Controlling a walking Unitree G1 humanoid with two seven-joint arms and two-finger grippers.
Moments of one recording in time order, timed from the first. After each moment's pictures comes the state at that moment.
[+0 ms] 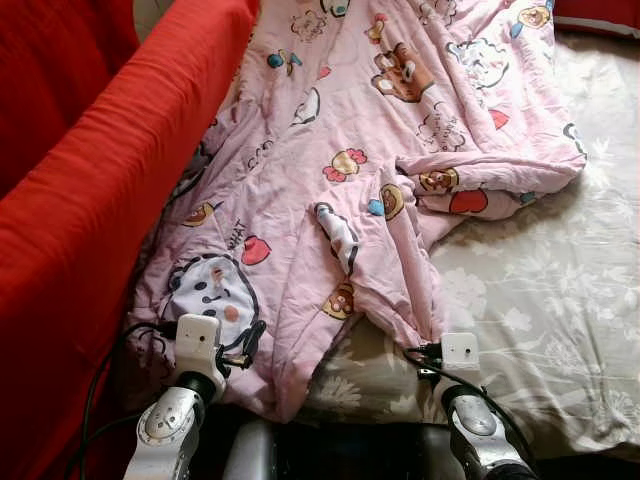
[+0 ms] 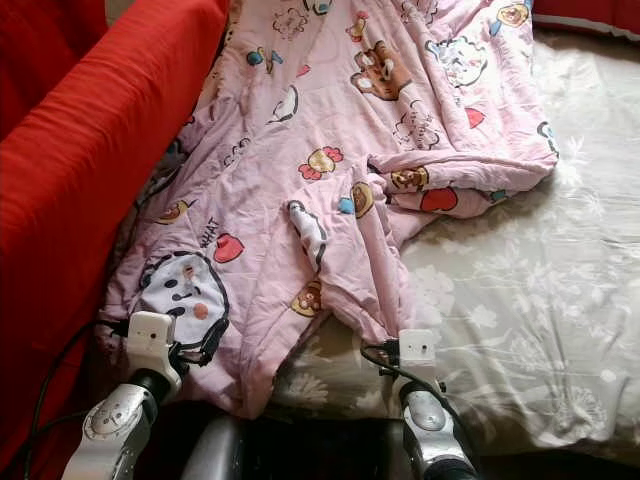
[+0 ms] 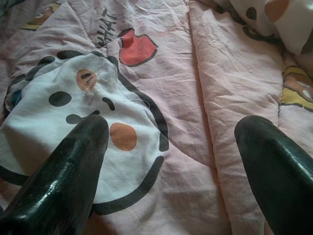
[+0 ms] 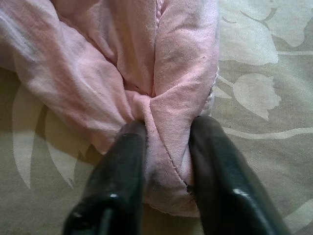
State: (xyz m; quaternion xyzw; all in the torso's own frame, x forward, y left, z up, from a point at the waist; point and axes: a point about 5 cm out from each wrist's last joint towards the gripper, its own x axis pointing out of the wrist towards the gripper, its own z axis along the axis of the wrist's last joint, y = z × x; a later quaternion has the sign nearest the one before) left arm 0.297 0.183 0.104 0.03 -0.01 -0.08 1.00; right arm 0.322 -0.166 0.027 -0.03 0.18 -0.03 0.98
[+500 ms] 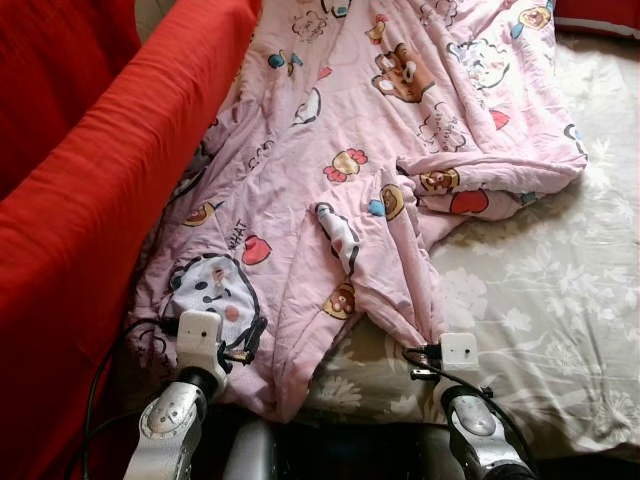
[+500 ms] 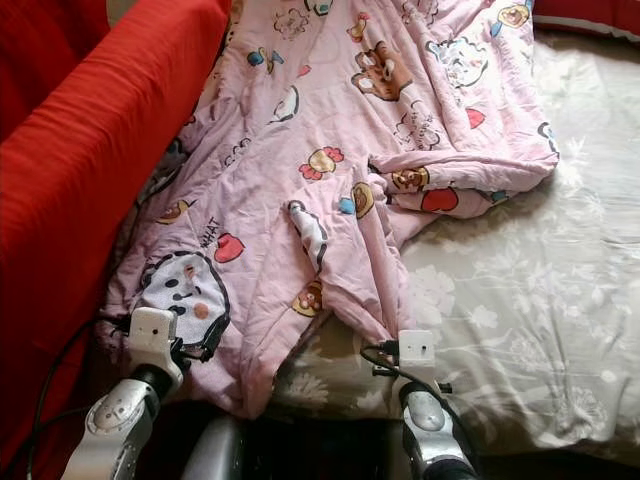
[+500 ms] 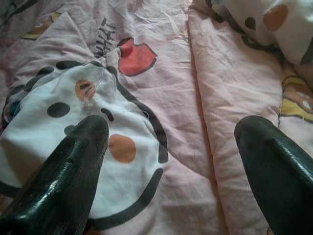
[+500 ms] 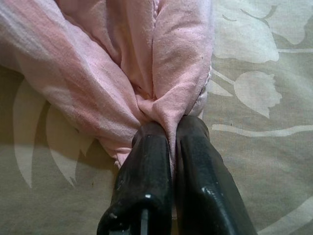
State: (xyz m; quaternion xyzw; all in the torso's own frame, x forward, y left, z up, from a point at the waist) left arm 0.306 0.180 0.110 0.02 -0.02 -0.08 1.00; right arm 0.321 -0.166 0.026 -0.02 0.18 -0.04 0.98
